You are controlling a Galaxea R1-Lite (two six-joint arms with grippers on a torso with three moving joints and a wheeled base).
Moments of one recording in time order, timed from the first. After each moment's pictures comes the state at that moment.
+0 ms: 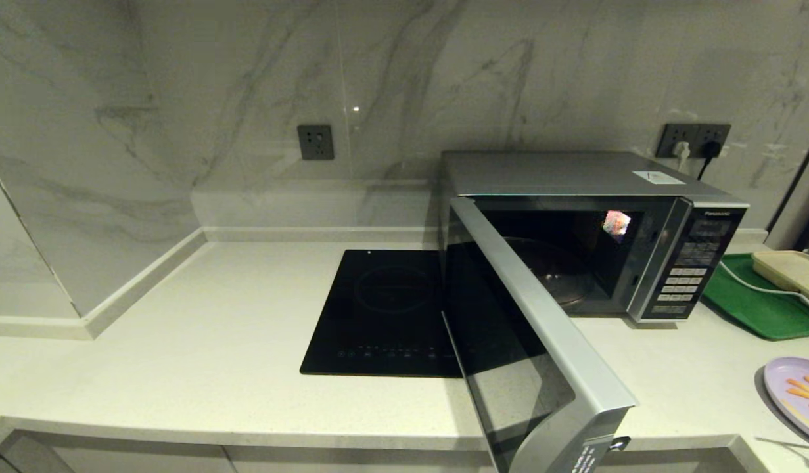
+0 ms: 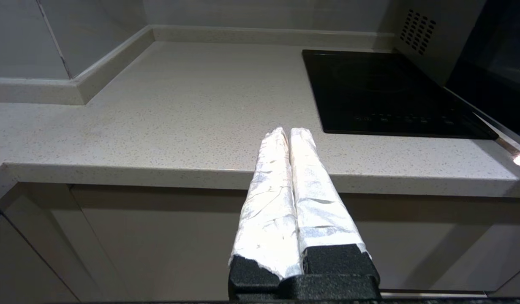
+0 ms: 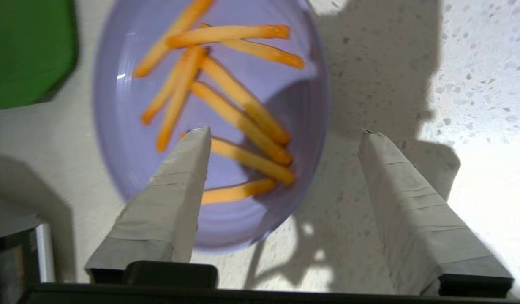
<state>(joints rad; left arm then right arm) 0.00 0.00 0.00 -0.01 0.01 -0.05 -0.88 1.90 -0.61 -0.45 -0.06 0.83</state>
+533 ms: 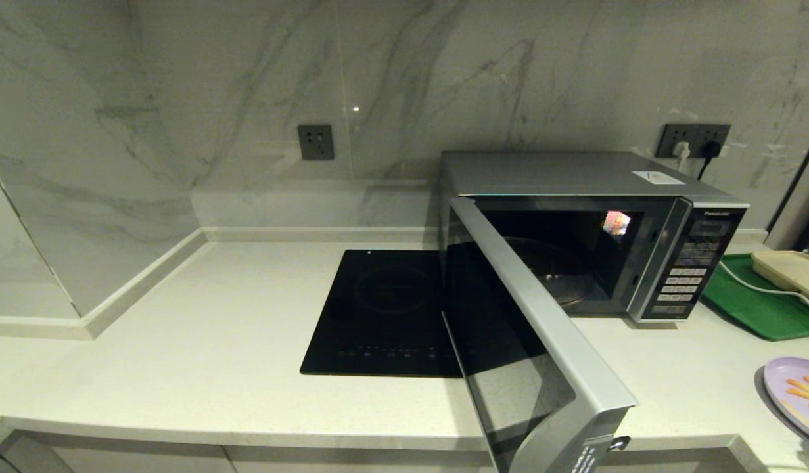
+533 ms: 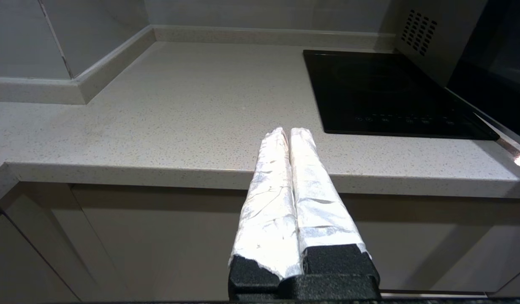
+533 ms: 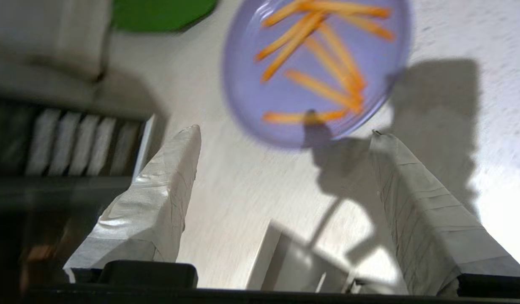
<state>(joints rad) 0.00 0.00 0.00 -0.01 0.01 -0.05 -0.87 1.47 -0.51 -0.32 0.15 0.67</state>
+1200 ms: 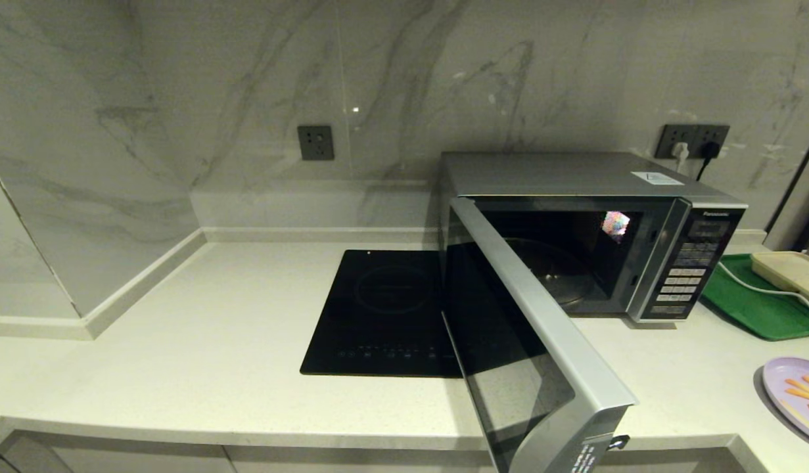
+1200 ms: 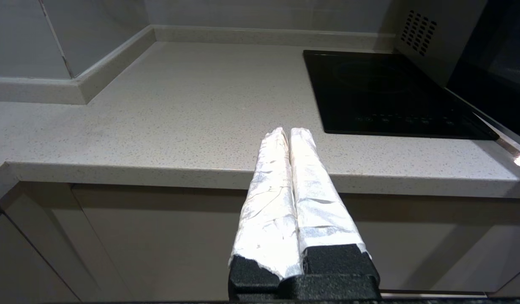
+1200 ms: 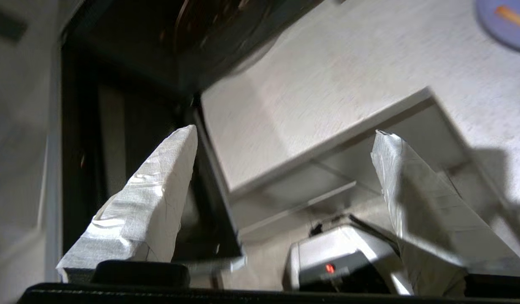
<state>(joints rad) 0.00 0.00 0.00 -0.01 0.01 -0.05 -0.86 0.91 -0.98 0.75 0.73 0.20</state>
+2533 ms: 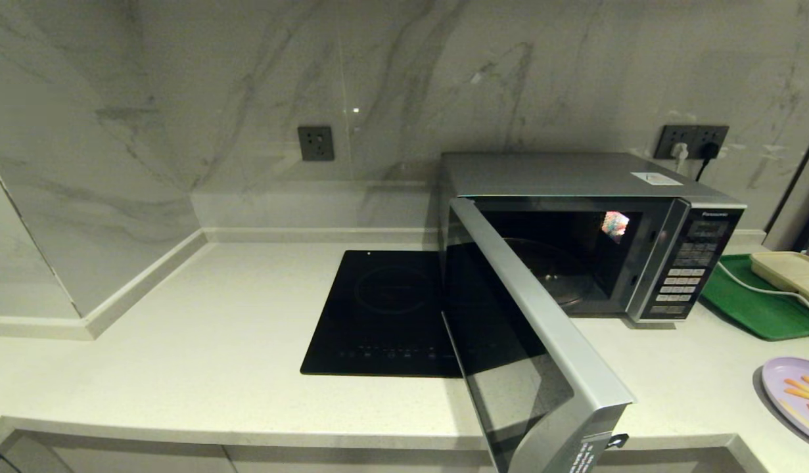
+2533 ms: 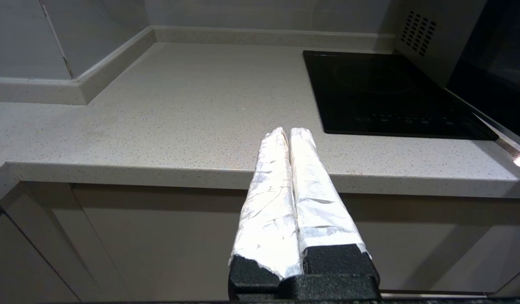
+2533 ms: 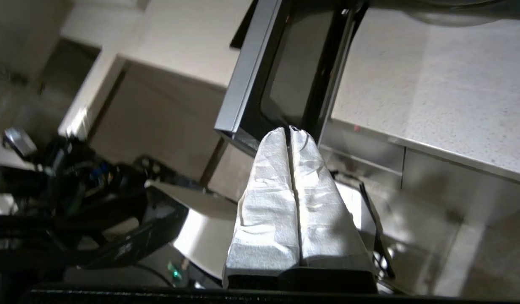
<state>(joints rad) 0.00 0.00 0.00 -0.01 0.01 -0.05 -0.08 1.18 -1.73 1.20 0.67 0.09</state>
